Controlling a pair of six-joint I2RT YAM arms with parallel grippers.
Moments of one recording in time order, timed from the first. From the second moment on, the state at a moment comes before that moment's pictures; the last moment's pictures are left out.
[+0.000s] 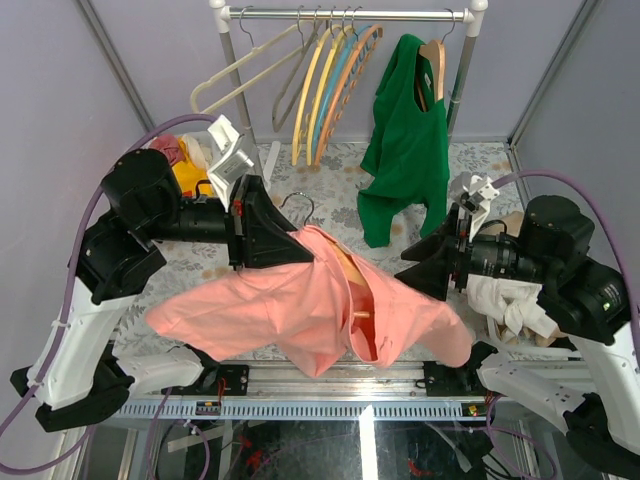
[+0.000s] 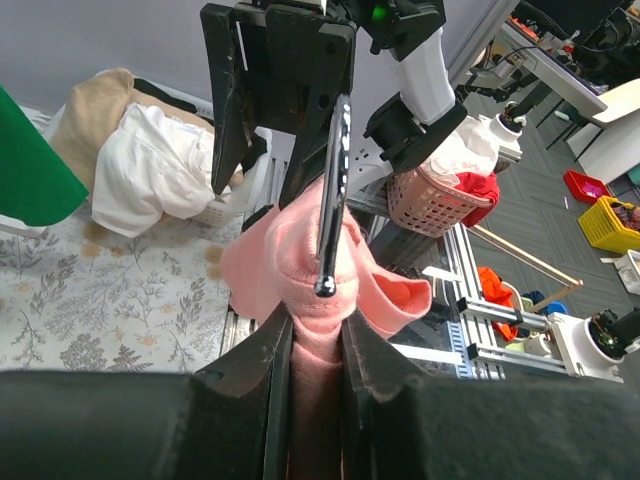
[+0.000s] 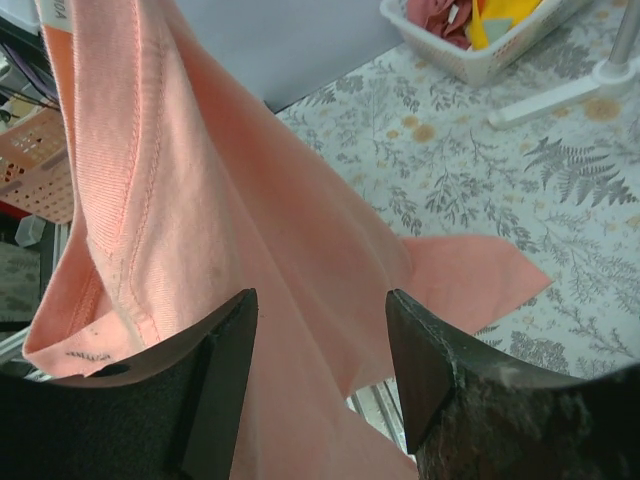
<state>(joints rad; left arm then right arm) -0.71 1.12 1.82 -0.72 0.89 -0.37 0.61 0.85 1.50 -0.89 -0.66 0.19</state>
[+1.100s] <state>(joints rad) -0.71 1.09 1.63 -0.73 0.88 -0.37 0.61 0.77 1.33 -0.72 -0.88 0.26</state>
